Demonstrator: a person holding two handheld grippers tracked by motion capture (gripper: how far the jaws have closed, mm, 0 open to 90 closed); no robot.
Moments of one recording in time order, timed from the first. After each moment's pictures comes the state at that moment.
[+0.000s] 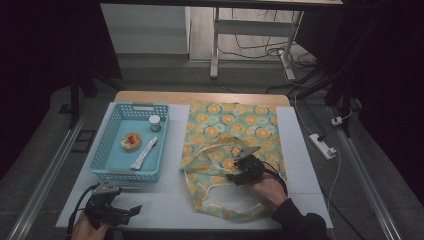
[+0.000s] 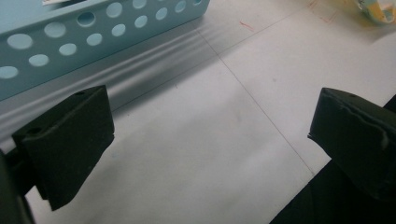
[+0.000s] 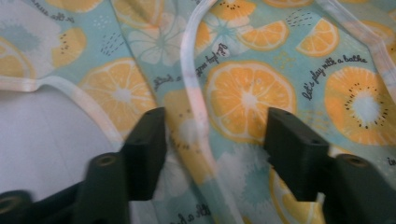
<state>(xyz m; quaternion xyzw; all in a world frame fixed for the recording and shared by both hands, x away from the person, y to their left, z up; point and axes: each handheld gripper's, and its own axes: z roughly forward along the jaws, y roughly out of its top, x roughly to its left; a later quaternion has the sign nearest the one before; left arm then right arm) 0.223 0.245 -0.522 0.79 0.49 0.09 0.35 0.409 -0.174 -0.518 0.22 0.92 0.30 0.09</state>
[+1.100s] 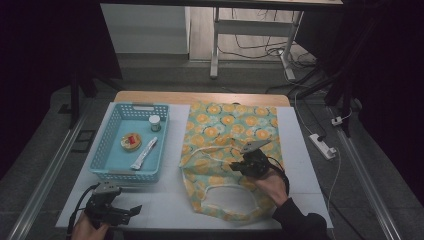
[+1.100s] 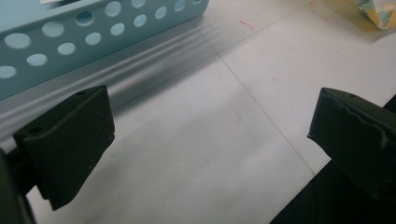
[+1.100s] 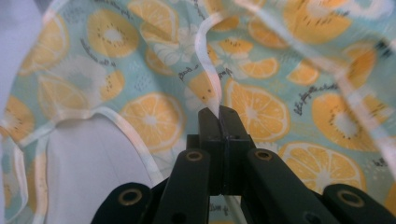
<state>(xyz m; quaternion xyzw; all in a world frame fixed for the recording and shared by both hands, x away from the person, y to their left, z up) 0.223 0.244 -0.523 0.79 0.49 0.09 0.35 0.407 -0.182 -0.483 0.23 0.90 0.36 0.06</state>
